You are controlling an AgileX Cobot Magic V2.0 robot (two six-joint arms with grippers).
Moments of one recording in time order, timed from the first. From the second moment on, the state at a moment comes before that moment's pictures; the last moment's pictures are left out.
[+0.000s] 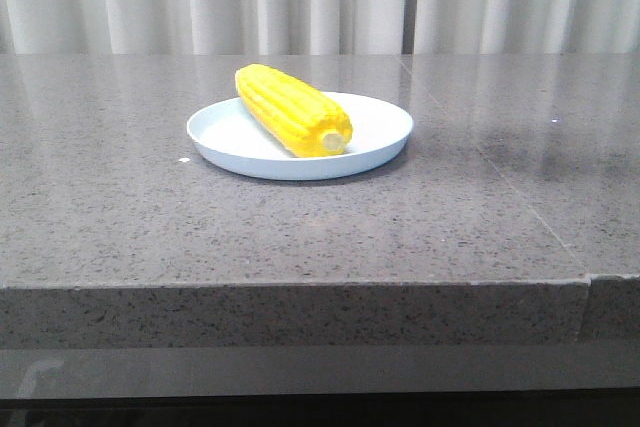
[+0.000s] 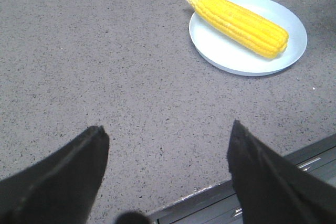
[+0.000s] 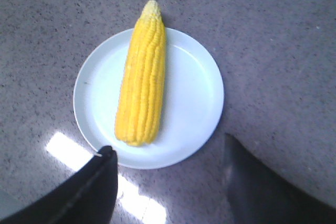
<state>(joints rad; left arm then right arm) -0.35 0.57 -0.84 -0.02 0.90 0.02 0.49 1.50 -1.66 0.09 1.07 -0.04</state>
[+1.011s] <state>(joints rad) -0.35 0.57 -0.84 -0.02 0.90 0.02 0.49 0.54 -0.87 0.04 0.97 -0.01</state>
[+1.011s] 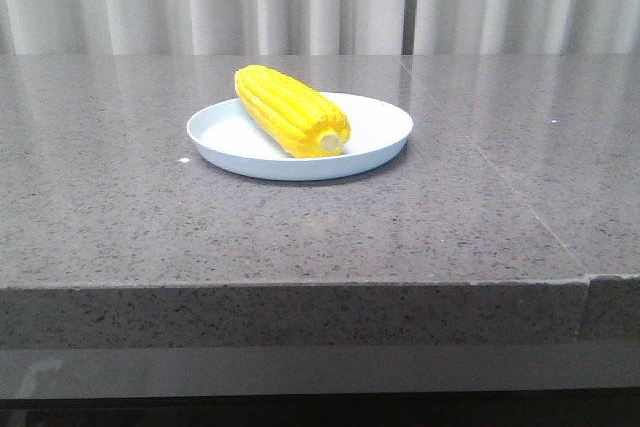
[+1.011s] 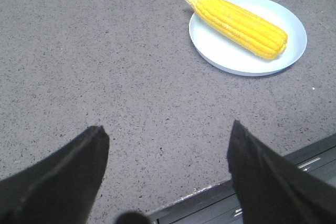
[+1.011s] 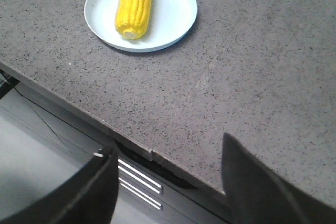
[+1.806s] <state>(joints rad) -0.35 0.57 -0.84 -0.02 0.90 0.02 0.49 0.51 -0.86 0.02 0.94 -0.01</state>
